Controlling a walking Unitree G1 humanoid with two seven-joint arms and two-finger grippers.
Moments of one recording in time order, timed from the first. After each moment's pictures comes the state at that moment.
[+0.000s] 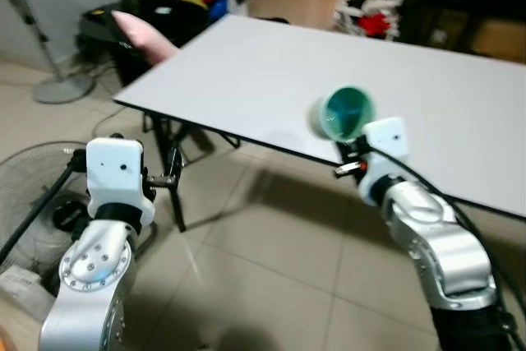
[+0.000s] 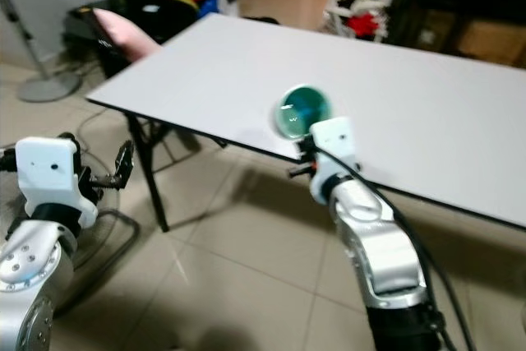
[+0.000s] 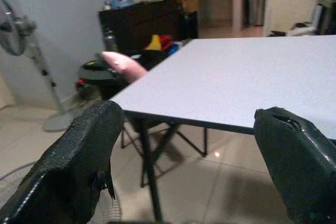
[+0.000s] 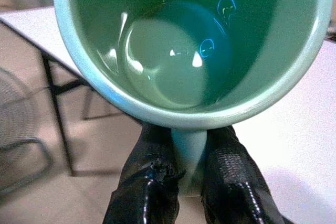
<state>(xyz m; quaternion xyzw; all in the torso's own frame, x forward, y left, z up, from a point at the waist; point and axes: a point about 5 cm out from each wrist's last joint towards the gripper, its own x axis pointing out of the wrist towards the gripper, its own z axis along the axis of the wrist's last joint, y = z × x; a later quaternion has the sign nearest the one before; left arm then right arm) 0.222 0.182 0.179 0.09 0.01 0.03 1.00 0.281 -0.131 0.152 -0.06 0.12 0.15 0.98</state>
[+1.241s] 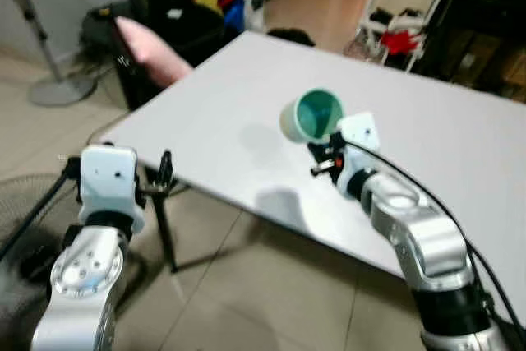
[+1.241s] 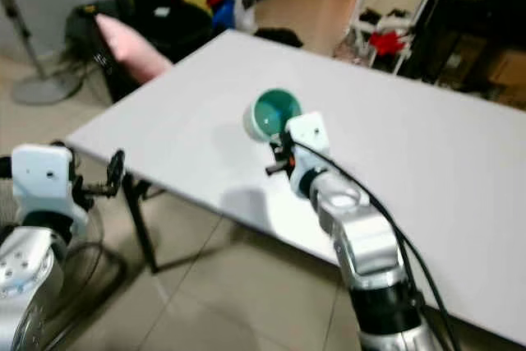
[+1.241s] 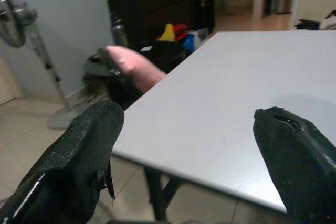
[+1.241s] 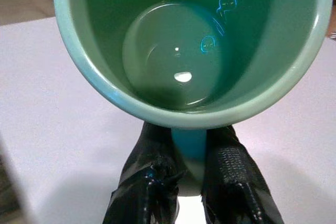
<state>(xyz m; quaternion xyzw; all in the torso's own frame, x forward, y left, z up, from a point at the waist) 0.220 0.186 0.171 0.11 0.02 0.03 0.99 0.297 -0.116 0.153 -0.06 0.14 0.19 0.97</state>
